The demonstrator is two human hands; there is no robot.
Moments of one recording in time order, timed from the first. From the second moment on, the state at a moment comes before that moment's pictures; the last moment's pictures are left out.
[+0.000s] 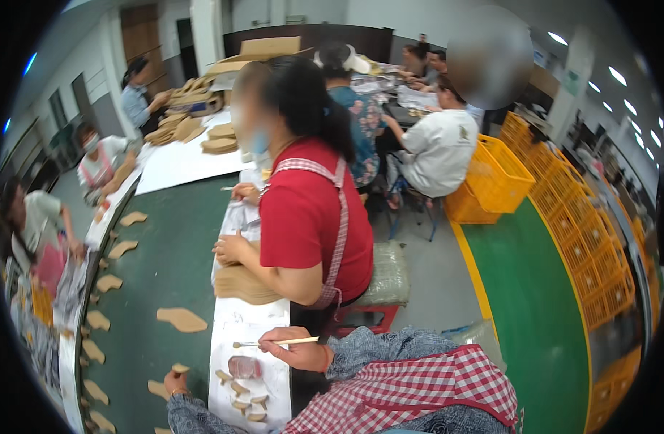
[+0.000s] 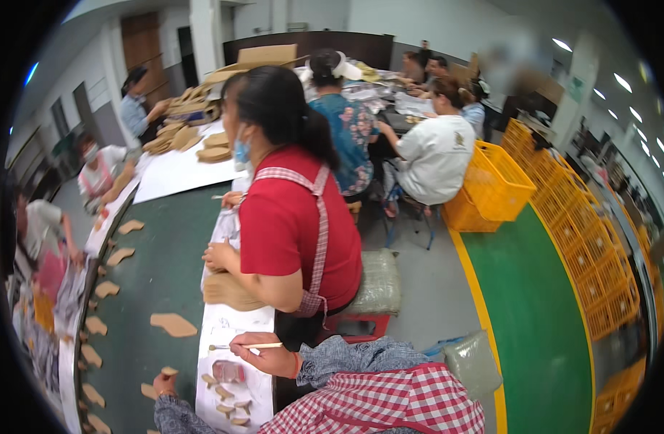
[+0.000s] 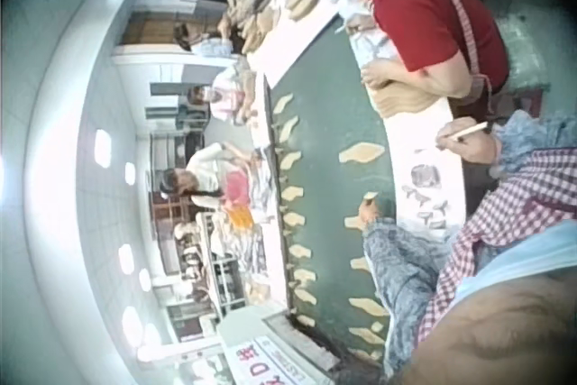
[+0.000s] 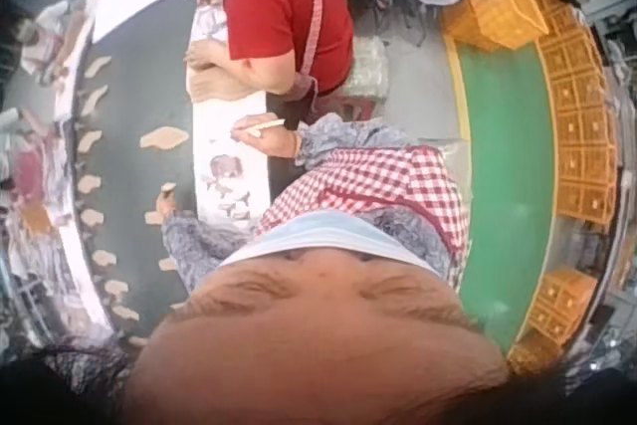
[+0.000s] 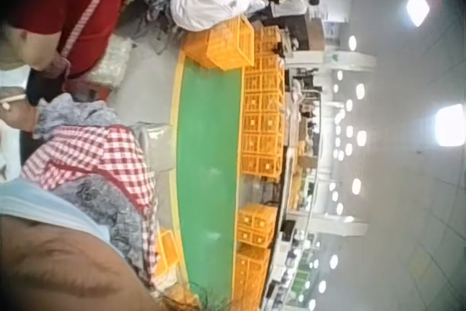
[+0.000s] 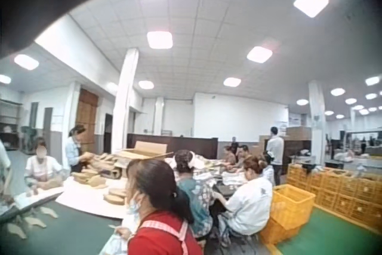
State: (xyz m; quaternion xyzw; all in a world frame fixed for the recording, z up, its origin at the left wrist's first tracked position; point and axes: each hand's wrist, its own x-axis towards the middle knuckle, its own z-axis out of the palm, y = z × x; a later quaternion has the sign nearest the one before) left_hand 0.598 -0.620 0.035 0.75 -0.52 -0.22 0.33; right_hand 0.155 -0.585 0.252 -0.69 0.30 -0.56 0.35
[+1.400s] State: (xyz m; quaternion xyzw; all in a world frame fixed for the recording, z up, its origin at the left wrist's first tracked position) left_hand 0.503 -0.279 0.150 0.89 -0.35 0.04 0.30; right_hand 0.221 -0.559 0.247 -0.67 0.20 -0.46 0.55
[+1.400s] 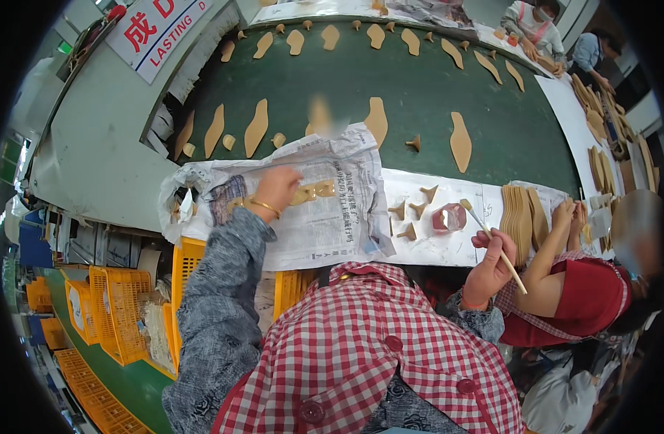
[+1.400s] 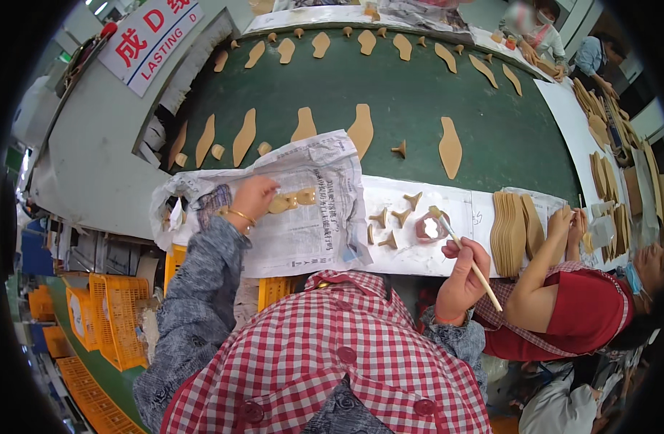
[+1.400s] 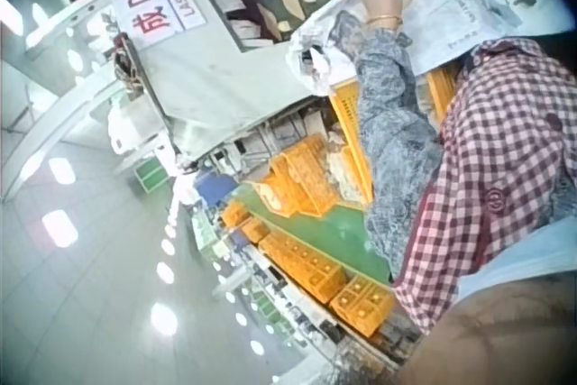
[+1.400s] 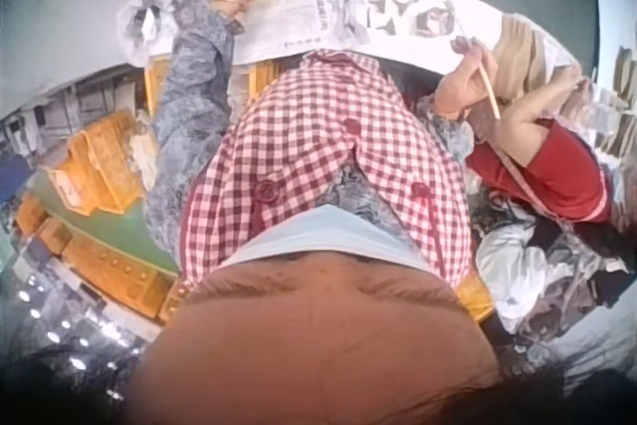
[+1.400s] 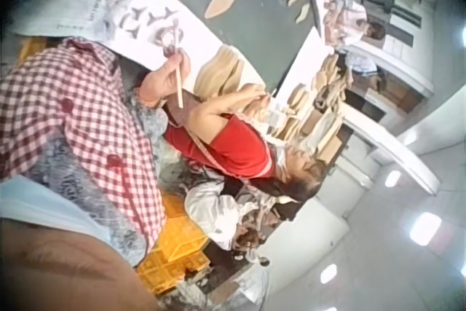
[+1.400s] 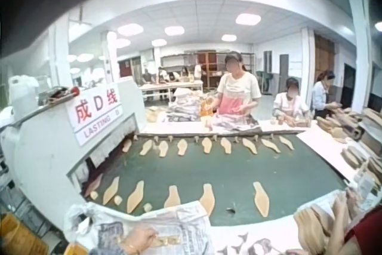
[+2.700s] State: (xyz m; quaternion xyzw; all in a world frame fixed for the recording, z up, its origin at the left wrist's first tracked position) left_hand 0.384 -0.397 0.207 0.37 -0.18 -0.50 0.76; right_hand 0.230 -0.550 0.283 -0.47 0.19 -0.44 0.74
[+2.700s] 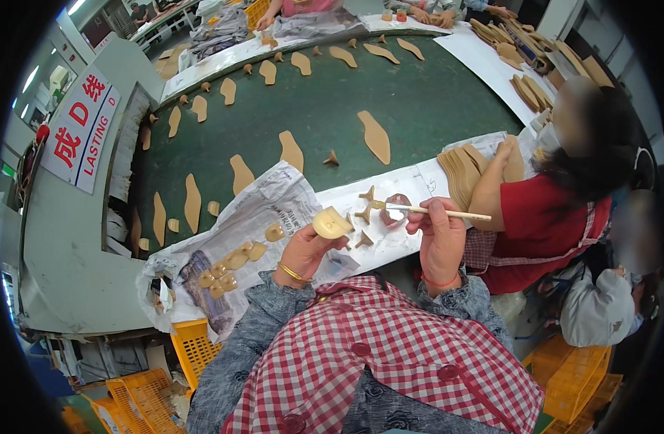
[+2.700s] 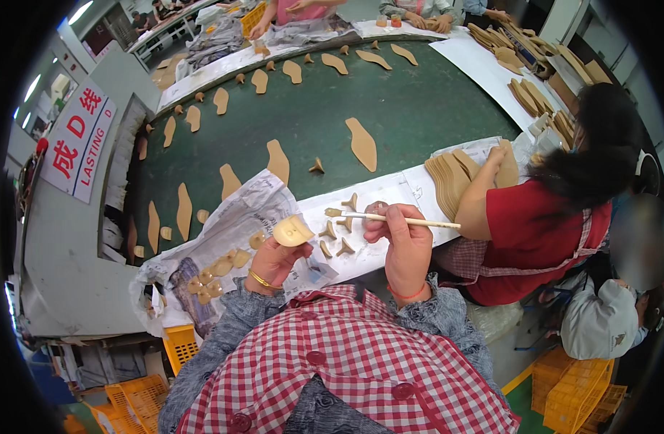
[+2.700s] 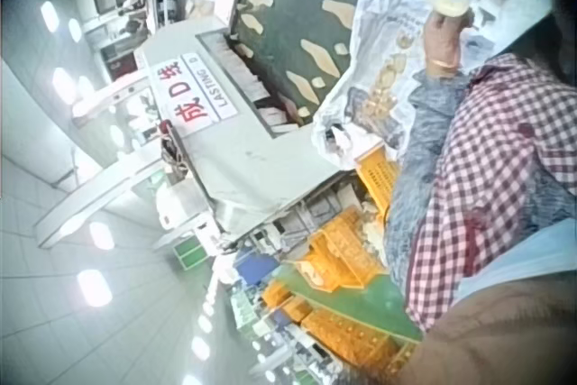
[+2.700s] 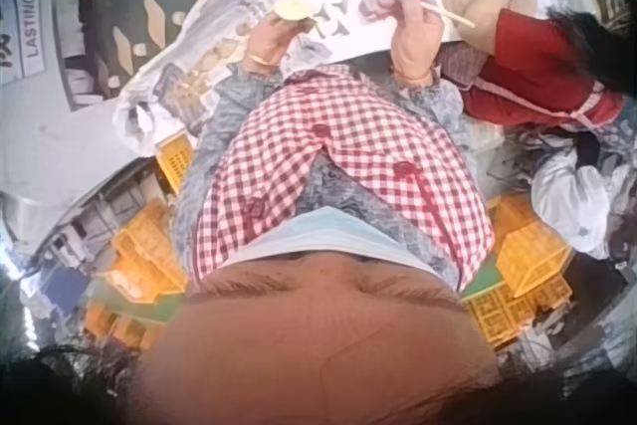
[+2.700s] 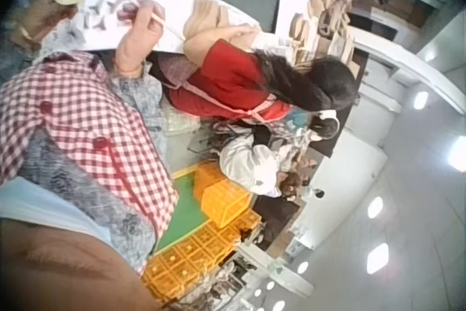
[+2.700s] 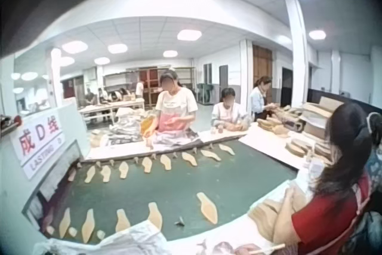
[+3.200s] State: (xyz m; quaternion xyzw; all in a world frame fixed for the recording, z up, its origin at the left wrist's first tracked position) left_hand 0.367 -0.399 0.218 0.43 -0.25 -0.39 0.77; right_hand 0.223 -0.525 0.290 -0.71 0.05 -0.43 0.56
